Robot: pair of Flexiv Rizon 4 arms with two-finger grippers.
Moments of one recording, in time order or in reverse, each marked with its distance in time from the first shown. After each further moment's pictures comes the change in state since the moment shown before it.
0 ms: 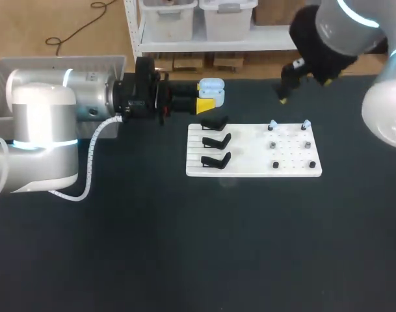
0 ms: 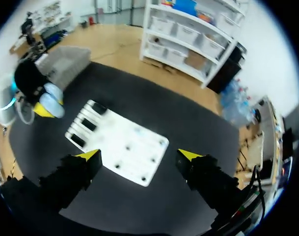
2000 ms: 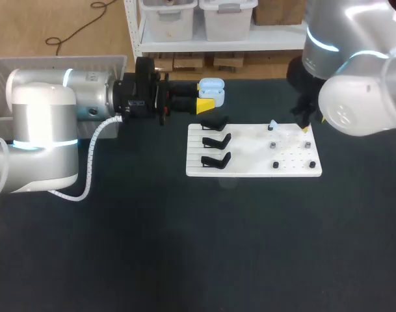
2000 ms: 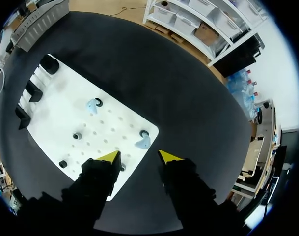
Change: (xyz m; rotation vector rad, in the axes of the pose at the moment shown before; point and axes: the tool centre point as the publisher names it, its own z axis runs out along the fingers) left arm 0.000 0.000 0.000 0.000 0.000 0.000; right arm 0.031 -0.050 0.137 -0.004 0.275 -0.157
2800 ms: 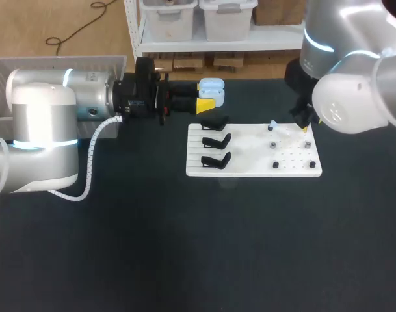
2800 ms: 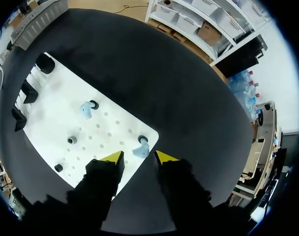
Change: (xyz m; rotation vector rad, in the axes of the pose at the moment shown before) left arm 0.000 0.000 0.000 0.000 0.000 0.000; right arm -0.005 -0.003 0.012 -0.006 0.014 -0.012
